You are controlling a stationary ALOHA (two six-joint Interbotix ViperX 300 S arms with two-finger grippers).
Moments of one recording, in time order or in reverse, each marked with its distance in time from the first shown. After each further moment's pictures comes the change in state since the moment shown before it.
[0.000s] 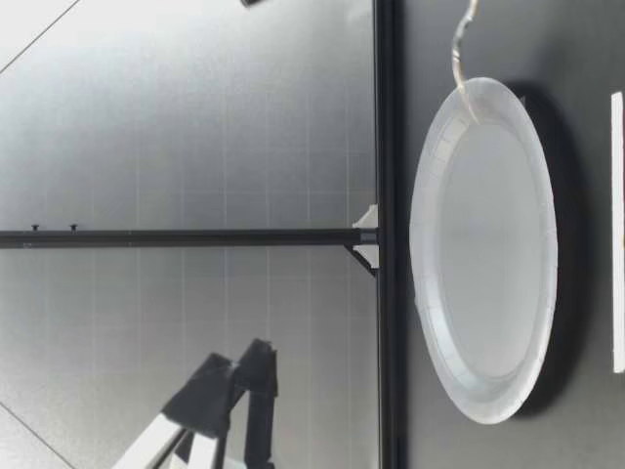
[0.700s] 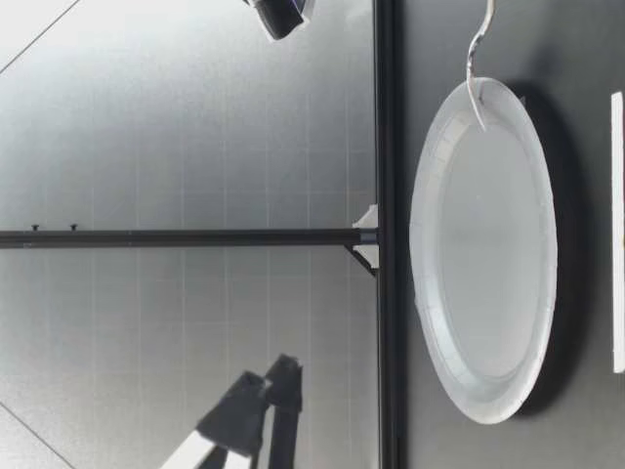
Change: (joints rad) left arm 0.000 0.000 0.035 -0.002 -0.011 0.003; right arm 0.008 0.077 -0.040 0.003 0.021 0.043
